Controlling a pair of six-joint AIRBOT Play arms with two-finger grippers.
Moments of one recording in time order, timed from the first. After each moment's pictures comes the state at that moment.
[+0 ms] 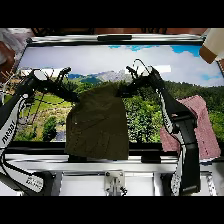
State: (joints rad) left arm -0.04 -1.75 1.49 0.99 -1.25 -0.98; right arm 0.22 -2.23 2.05 -0.89 1.34 1.34
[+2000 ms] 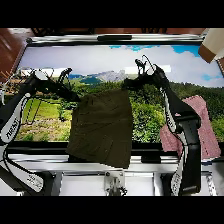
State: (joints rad) left arm -0.02 -1.82 1.53 0.91 -1.27 -0.90; right arm 0.19 -2.20 2.04 -0.97 1.12 1.39
